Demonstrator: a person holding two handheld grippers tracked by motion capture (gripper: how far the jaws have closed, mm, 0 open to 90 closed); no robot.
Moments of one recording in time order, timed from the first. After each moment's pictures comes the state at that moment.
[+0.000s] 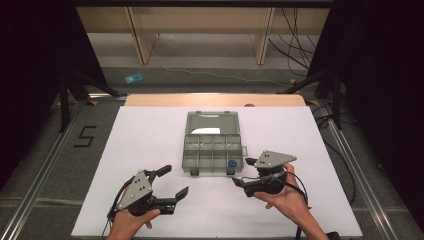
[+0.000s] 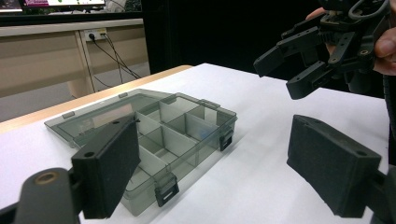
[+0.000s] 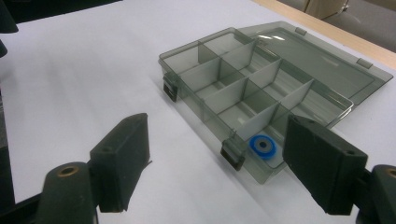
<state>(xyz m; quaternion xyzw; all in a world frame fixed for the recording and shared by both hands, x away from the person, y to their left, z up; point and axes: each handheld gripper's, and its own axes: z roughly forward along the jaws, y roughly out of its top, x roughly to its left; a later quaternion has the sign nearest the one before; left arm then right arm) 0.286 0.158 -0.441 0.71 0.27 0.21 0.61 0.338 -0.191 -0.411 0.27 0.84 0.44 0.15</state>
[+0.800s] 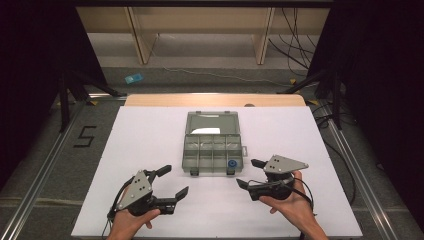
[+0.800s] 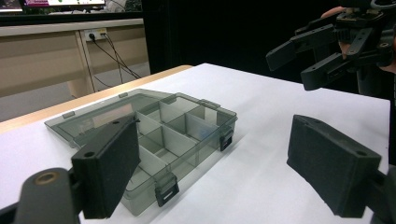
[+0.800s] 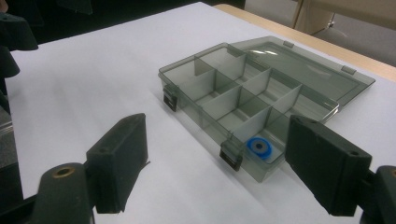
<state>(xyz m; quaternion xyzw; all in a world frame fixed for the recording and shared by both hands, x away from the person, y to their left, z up) 0.288 0.159 -0.440 0.71 0.27 0.23 0.61 0.324 -0.205 -0.412 0.28 0.81 0.48 0.16</state>
